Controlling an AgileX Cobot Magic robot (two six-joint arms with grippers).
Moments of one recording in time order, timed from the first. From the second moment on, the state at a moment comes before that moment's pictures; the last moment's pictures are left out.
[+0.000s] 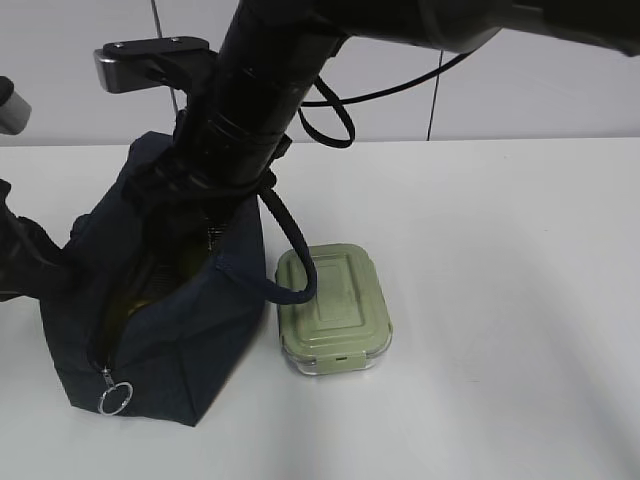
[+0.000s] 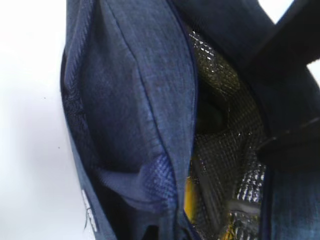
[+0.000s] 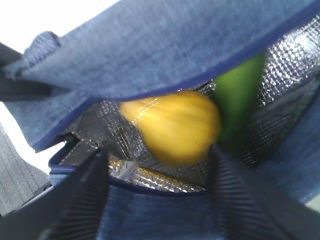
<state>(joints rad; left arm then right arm) -0.24 1.23 -0.76 -0.39 0.65 0.48 0.68 2.07 -1.91 0.35 1.06 -0.31</state>
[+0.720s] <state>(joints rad) -0.24 1.23 -0.76 -0.39 0.65 0.48 0.20 1.85 -1.52 0.76 1.12 -0.52</state>
